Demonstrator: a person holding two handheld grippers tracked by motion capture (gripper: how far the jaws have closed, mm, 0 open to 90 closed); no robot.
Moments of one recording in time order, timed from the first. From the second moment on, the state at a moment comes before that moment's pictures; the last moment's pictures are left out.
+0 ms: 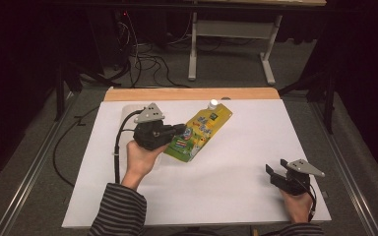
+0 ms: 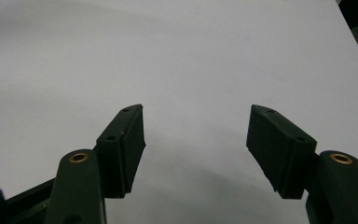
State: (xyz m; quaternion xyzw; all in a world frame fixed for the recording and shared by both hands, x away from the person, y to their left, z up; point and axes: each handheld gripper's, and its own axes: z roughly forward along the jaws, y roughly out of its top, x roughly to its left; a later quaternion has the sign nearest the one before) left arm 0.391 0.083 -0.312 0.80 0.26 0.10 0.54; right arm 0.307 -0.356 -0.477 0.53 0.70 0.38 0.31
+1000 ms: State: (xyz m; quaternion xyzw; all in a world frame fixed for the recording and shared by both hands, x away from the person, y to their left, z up) left arm 0.388 0.153 -0.305 0.76 0.31 0.17 0.55; right arm 0.306 -0.357 -0.477 0.53 0.69 0.39 0.31
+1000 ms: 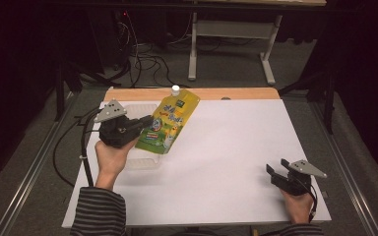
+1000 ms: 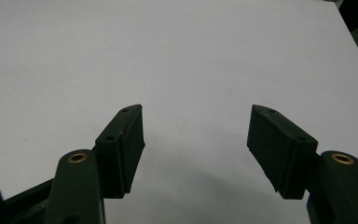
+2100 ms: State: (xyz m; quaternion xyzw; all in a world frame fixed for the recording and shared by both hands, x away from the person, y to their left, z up) left arm 0.405 0.179 -0.340 0.75 0.36 0.20 0.52; right arm 0.308 -0.353 -0.477 0.52 0.71 0.37 0.31
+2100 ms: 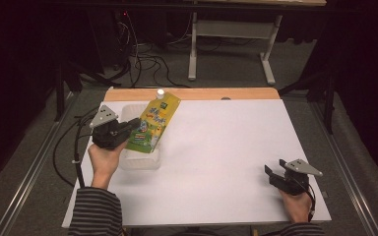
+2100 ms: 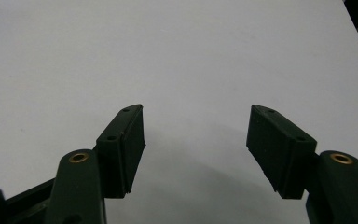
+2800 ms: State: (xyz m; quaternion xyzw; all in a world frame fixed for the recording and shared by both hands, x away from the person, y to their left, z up) left arm 0.412 0.179 -0.355 0.75 0.37 0.20 0.51; right arm 0.307 -0.354 -0.477 0.52 0.70 0.38 0.31
